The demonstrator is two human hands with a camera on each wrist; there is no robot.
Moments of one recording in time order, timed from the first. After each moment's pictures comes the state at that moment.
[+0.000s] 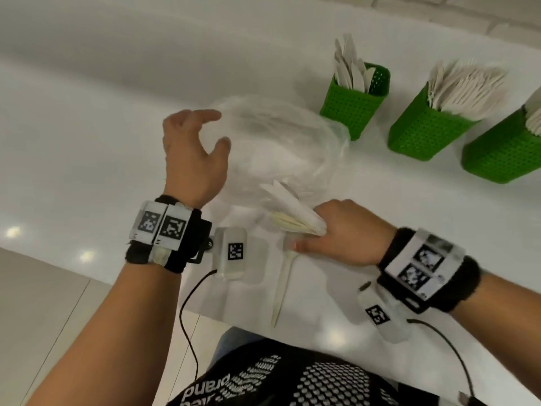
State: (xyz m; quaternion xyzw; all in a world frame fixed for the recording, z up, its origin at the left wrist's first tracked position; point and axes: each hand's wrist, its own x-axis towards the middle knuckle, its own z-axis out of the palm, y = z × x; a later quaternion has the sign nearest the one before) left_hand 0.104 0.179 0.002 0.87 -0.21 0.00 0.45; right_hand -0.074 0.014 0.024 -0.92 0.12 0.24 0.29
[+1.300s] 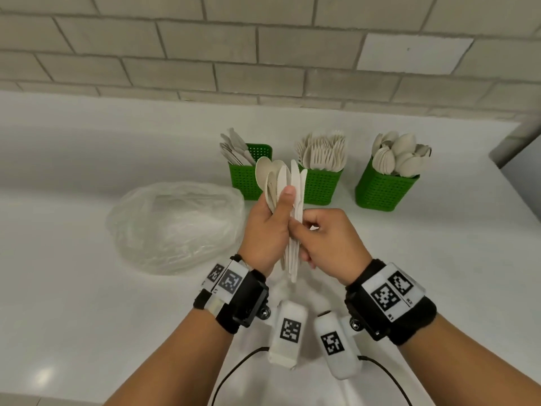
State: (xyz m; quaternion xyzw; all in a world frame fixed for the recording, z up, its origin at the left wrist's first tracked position) left_hand -0.049 0.009 0.048 0.58 -0.25 -0.30 0.71; right_hand -0.139 -0.061 0.060 -0.77 0.28 -0.17 0.54
